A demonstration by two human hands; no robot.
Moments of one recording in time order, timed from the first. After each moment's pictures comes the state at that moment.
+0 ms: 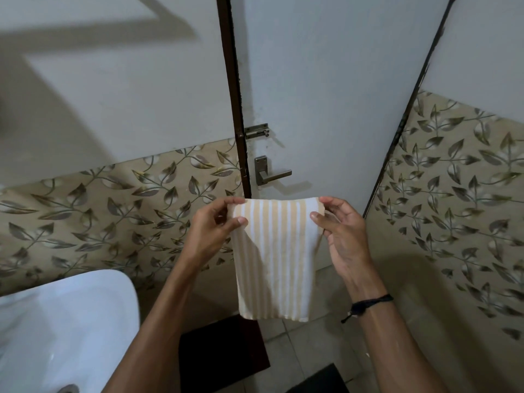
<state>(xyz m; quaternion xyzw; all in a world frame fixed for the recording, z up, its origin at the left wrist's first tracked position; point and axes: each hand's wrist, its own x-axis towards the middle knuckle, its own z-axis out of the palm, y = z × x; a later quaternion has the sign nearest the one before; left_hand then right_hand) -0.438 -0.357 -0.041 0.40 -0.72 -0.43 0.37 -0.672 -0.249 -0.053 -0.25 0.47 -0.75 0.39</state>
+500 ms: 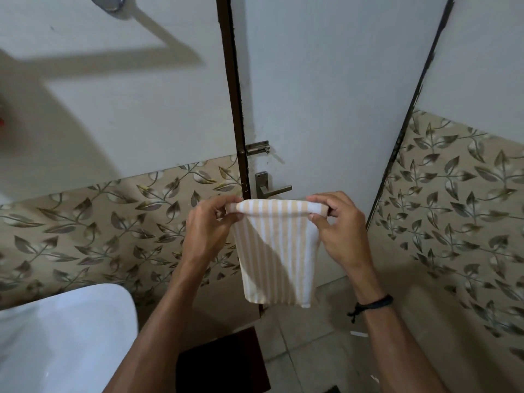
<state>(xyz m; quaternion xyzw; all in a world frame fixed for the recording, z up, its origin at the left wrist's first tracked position) -0.450 -0.364 -0.009 0.42 -0.77 -0.19 0.43 -0.675 -0.255 -0.014 -0.53 0.63 -0.57 0.06</state>
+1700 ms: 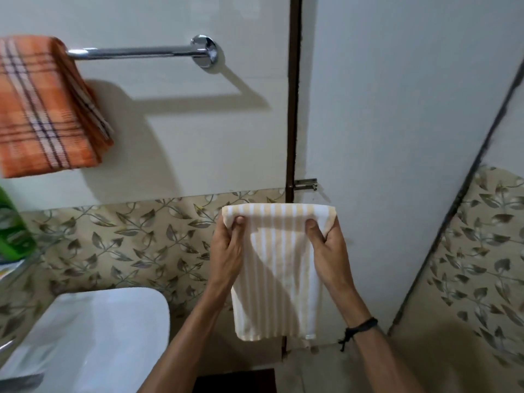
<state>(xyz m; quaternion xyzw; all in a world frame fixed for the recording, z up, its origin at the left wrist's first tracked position) -0.422 -0.351 0.009 0.39 -0.58 -0.35 0.62 -0.600 -0.312 0.010 -0.50 0.49 -0.65 0.29</state>
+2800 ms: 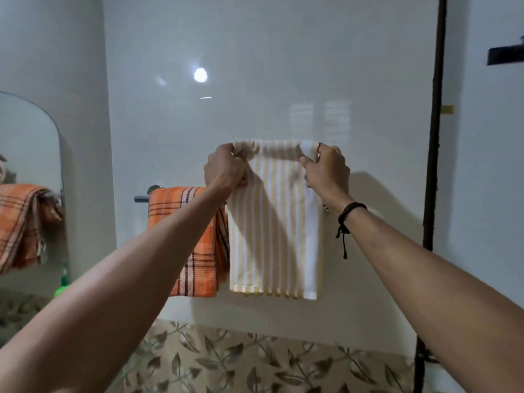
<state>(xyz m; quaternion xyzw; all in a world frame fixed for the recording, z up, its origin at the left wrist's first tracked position) -0.211 -0.551 0.365 0.58 -0.54 -0.01 0.61 -0.413 -0.561 0.352 -0.65 0.46 -0.61 -0.01</state>
